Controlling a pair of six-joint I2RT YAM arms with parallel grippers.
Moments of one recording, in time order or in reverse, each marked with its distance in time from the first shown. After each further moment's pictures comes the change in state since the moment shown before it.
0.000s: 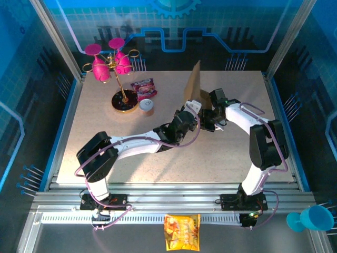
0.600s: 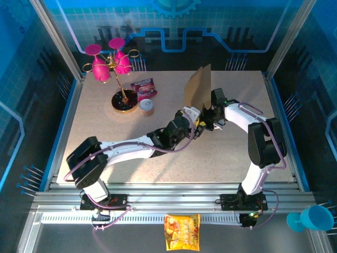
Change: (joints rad) left arm -0.029 -0.093 -0.098 -0.032 0.168 -0.077; right arm -0.006 0.032 -0.001 0.060 0.000 0.019
